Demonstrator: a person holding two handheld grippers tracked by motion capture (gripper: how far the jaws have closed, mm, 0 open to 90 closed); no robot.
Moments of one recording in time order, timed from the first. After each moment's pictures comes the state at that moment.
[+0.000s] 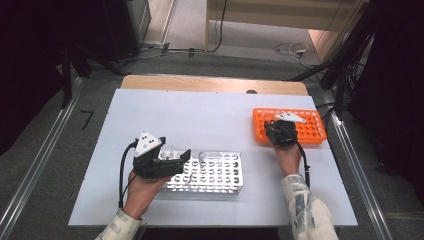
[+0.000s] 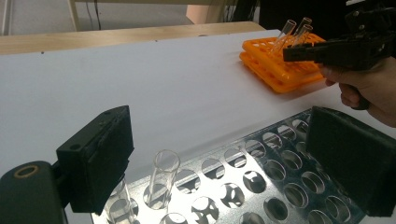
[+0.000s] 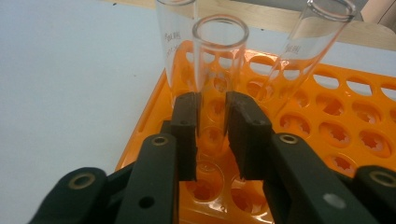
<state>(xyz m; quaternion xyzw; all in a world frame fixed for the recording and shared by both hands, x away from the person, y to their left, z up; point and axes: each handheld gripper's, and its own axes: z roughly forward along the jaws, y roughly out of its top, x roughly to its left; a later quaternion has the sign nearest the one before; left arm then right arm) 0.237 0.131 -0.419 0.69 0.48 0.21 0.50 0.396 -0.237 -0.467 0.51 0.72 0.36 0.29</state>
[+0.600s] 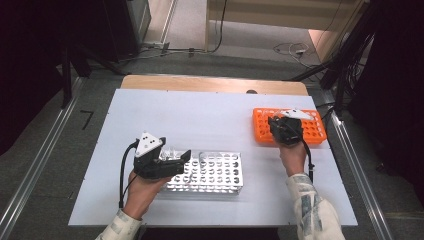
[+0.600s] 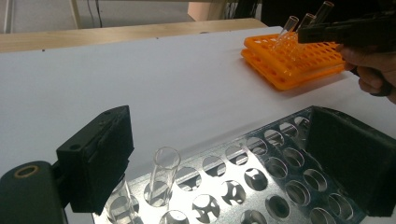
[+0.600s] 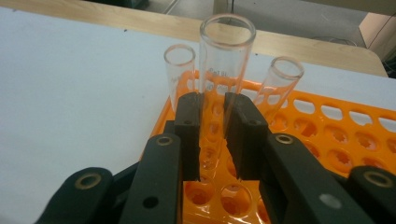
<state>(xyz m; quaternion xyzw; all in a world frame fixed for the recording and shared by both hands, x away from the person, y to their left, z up) 0.237 0.130 -0.420 0.69 0.48 0.22 0.50 0.386 -0.244 -0.439 0.50 0.72 0.38 0.30</state>
